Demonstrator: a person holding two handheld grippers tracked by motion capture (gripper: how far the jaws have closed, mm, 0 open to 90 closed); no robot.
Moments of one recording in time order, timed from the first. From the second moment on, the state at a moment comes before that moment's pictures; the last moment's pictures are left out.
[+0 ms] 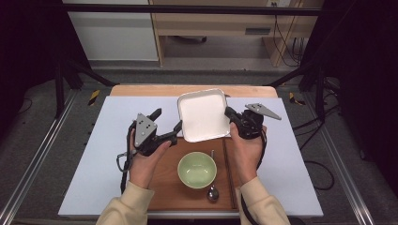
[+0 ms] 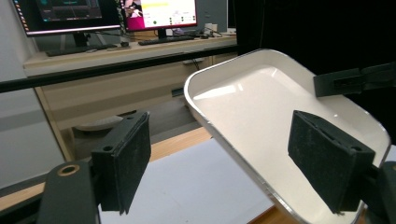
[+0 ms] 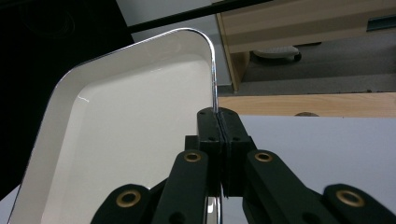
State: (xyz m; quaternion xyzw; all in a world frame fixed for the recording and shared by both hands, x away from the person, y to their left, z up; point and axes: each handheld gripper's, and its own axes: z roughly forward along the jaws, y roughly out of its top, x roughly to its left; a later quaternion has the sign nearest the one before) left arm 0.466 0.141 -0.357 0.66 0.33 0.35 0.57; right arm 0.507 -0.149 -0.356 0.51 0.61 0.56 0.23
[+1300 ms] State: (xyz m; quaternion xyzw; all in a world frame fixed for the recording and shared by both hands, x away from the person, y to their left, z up) left arm 0.482 0.139 -0.376 0.61 0.40 0.35 0.59; right arm 0.495 -0.125 -0.357 0.50 0.61 0.56 0.24
